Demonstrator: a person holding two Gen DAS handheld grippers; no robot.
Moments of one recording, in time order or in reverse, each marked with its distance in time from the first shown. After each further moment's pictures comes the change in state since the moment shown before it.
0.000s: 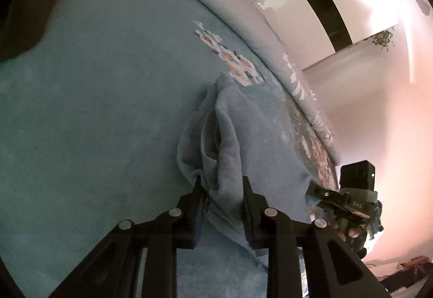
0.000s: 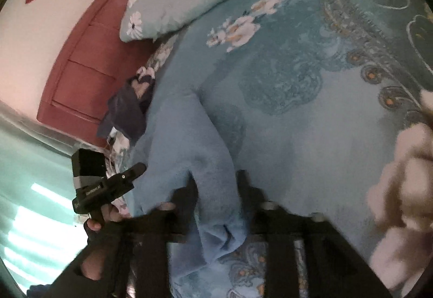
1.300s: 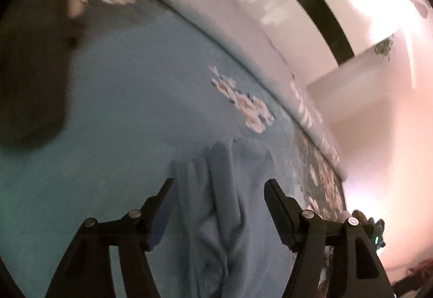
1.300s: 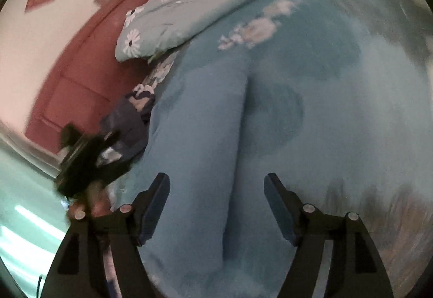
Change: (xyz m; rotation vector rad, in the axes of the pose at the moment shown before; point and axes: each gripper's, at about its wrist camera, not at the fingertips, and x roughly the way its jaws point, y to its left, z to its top) left arm -0.003 0.007 0.115 0.046 -0.053 0.080; right arm 0.046 0.065 -0.075 0.085 -0.182 -0.044
